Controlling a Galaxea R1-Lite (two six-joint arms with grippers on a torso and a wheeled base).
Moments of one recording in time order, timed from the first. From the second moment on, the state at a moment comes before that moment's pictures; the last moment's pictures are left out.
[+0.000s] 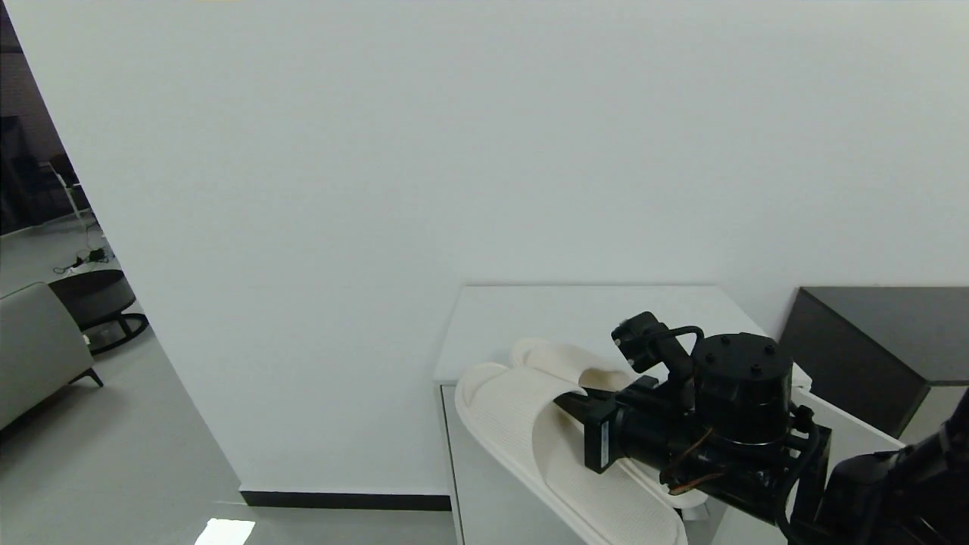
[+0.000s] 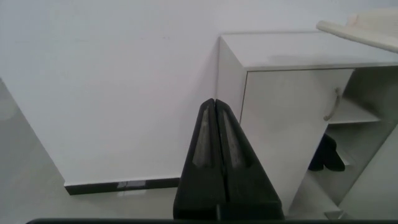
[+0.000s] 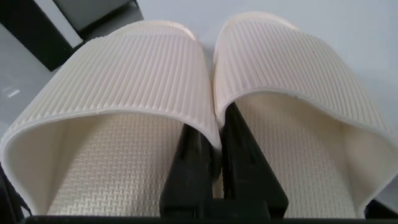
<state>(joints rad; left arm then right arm) 0.00 0.00 0.00 0.00 -0.06 0.00 0.78 1.88 -0.63 -1.04 0.03 0.21</state>
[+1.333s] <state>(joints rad) 0.00 0.00 0.00 0.00 -0.06 0.01 0.78 1.92 -0.45 -1.32 0.07 0.26</state>
